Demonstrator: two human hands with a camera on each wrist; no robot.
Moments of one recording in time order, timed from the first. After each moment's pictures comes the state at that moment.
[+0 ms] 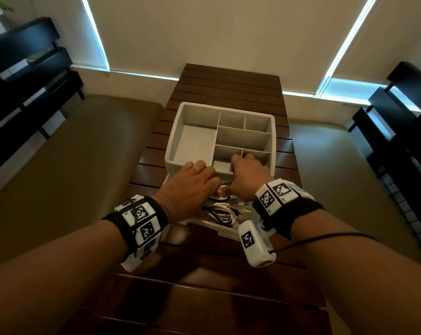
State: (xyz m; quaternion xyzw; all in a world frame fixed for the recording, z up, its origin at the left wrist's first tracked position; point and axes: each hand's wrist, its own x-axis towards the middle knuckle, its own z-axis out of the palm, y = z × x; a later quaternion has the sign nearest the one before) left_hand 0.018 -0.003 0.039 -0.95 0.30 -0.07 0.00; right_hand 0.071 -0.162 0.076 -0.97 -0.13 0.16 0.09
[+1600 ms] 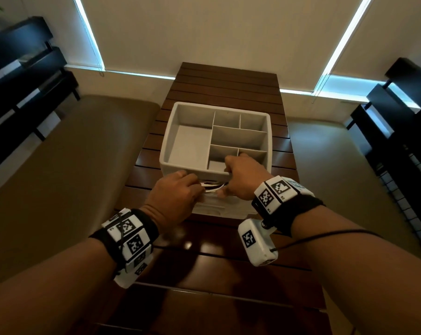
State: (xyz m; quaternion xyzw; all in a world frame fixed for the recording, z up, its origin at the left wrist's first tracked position) left_hand 0.014 0.011 0.011 -0.94 0.25 -0.22 -0.09; right_hand 0.082 -0.166 0.076 -0.96 -0.18 0.17 0.11
